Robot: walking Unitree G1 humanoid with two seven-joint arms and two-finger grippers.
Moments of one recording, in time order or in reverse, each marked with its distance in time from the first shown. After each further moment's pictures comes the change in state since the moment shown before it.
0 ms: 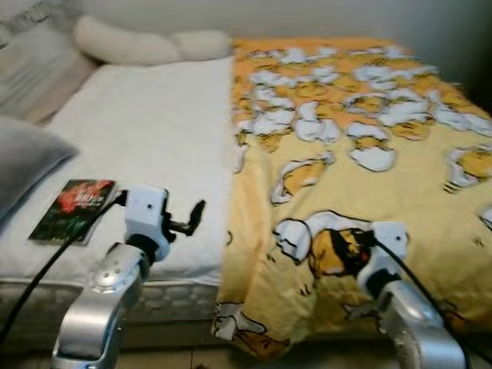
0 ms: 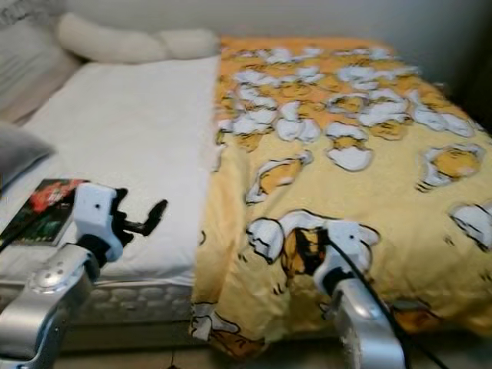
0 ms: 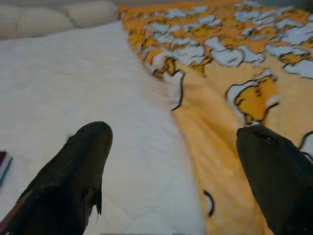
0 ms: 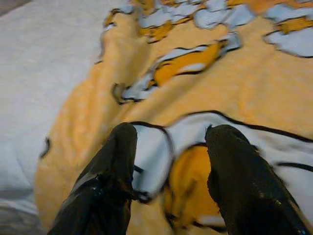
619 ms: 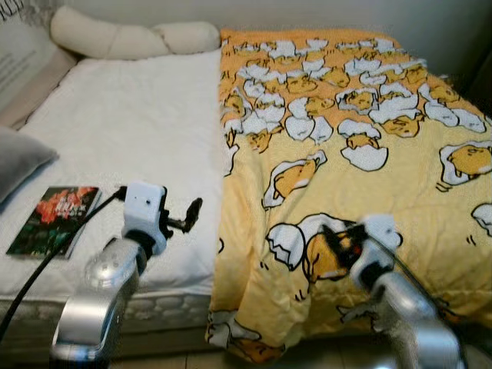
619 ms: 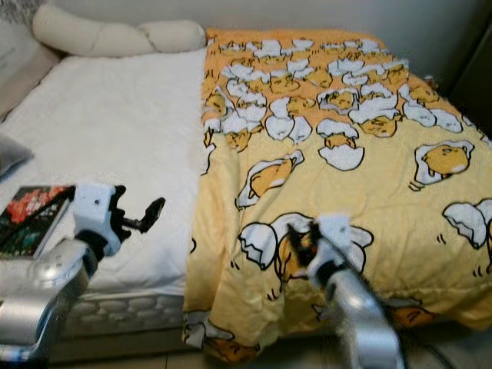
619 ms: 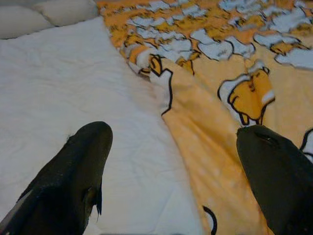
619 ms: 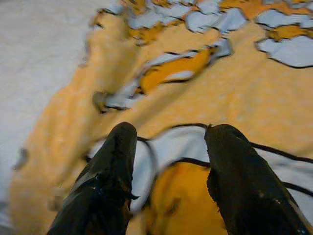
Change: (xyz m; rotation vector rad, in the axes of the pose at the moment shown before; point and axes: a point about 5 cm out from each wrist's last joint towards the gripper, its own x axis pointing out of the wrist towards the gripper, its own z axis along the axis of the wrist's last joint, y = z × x) left arm 0.014 0.009 -0.002 0.048 0.027 -0.035; right arm 0.008 -0.012 0.007 -0.054 0.002 0.000
